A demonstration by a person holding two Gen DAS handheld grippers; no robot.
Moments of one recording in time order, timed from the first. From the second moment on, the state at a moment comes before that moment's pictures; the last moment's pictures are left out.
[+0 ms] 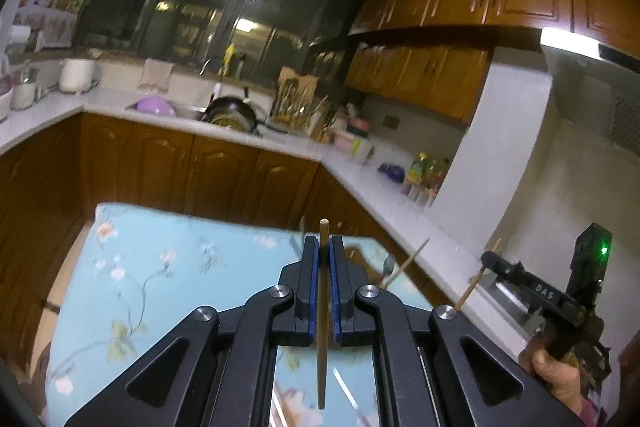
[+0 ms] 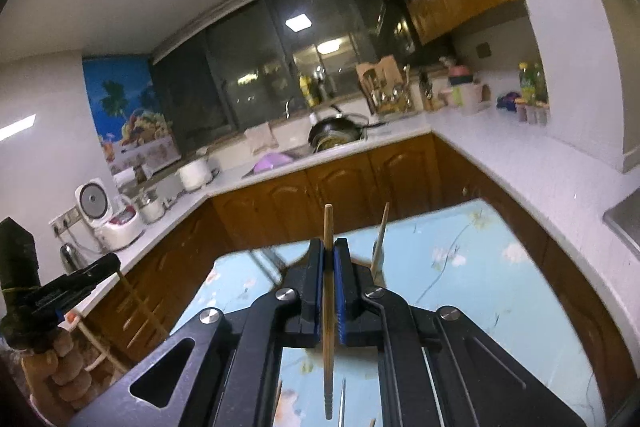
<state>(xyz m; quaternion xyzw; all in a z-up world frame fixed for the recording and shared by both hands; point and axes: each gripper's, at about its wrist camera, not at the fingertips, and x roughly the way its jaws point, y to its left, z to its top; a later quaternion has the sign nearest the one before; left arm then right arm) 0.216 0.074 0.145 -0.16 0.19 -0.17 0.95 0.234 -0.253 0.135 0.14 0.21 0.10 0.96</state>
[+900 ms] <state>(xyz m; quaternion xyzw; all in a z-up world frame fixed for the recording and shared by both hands) 0.342 0.002 0.036 -0.16 0.15 -0.11 0.97 0.306 -0.257 0.085 0.14 0.19 0.03 0.97</state>
